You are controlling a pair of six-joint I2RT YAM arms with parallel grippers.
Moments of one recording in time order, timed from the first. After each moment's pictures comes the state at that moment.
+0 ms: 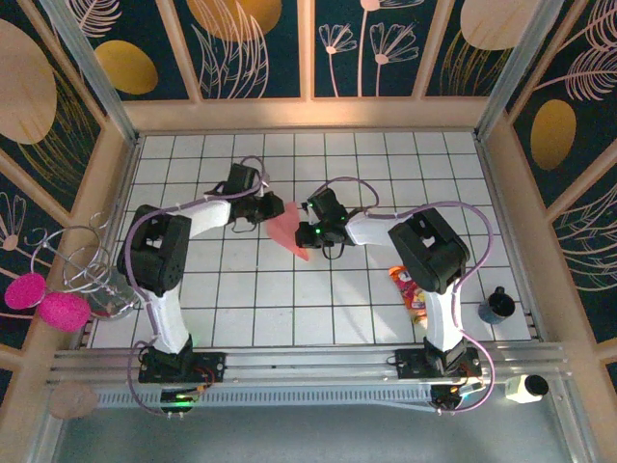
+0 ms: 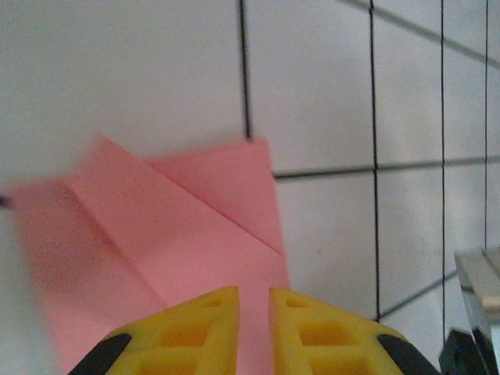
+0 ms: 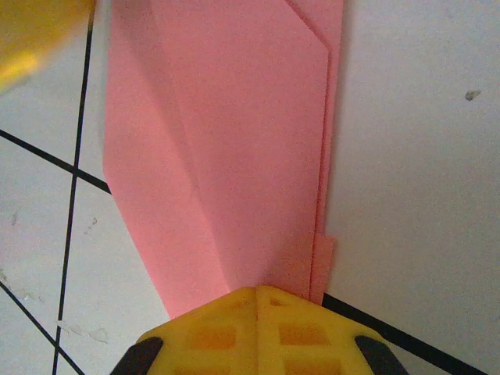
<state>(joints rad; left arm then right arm) -0.37 1.92 1.15 -0.13 0.43 -0.61 0.70 2.00 1.14 -0.11 -0.31 0.57</state>
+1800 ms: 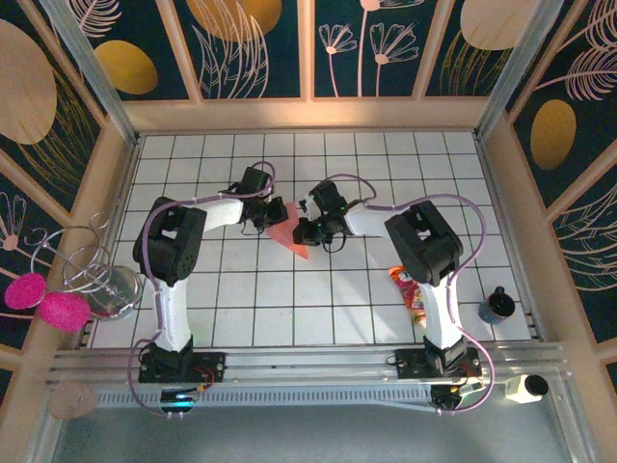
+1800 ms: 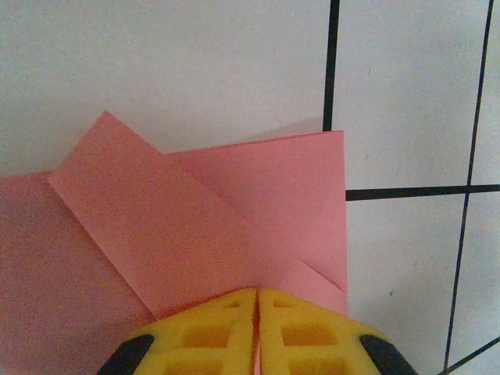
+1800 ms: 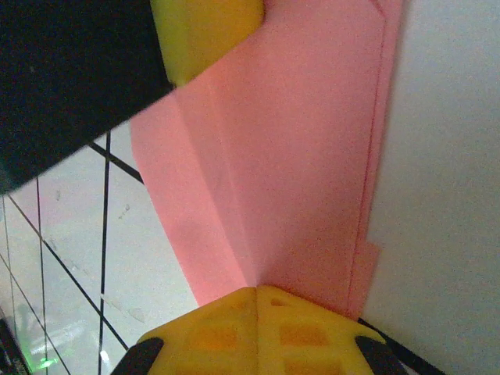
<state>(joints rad) -0.39 2.05 1.23 -0.19 0.32 -0.66 0.66 2.06 1.24 -0.19 -0.52 0.54</state>
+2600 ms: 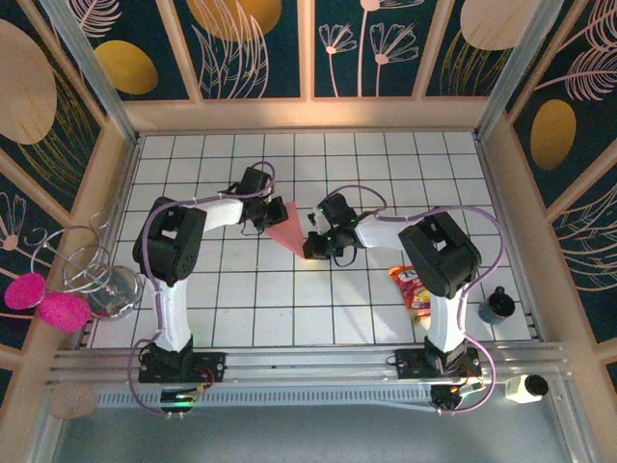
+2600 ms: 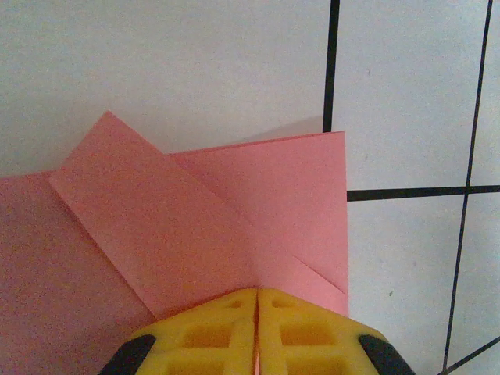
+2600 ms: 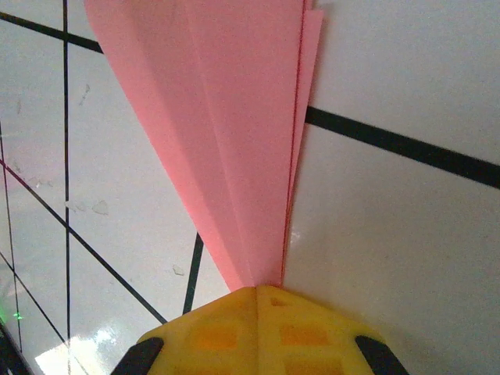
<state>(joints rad) -0.39 2.04 1.22 -0.18 0.32 -0.66 0.68 1.92 1.06 -0.21 -0.49 0.51</state>
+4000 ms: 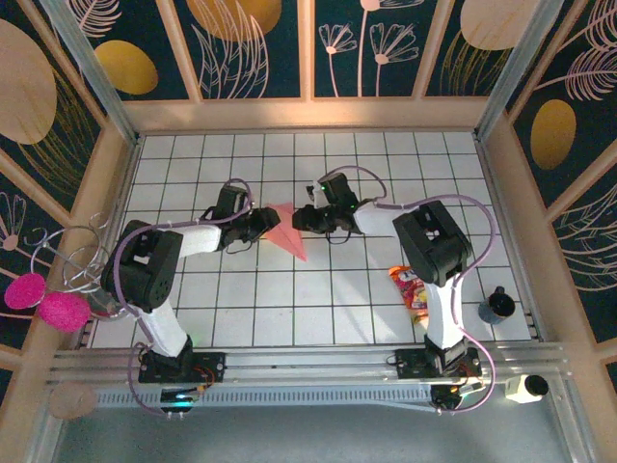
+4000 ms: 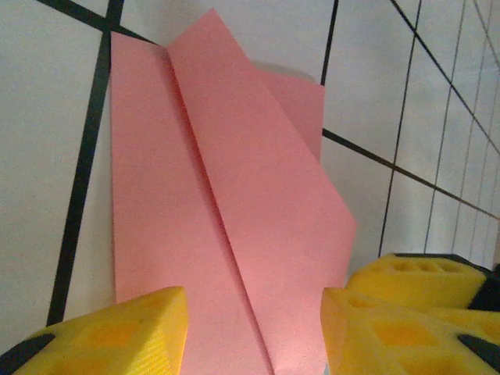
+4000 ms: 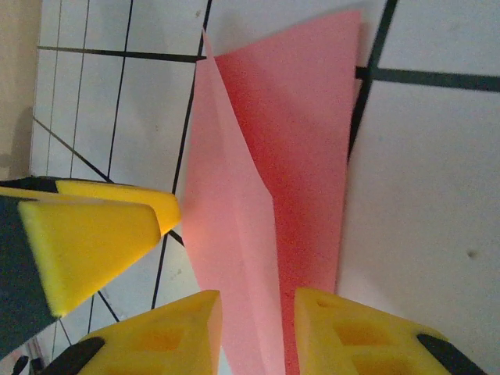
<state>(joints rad) -0.35 1.77 0.84 0.14 0.39 -0.90 0.60 2.04 1.22 0.02 -0.54 0.59</state>
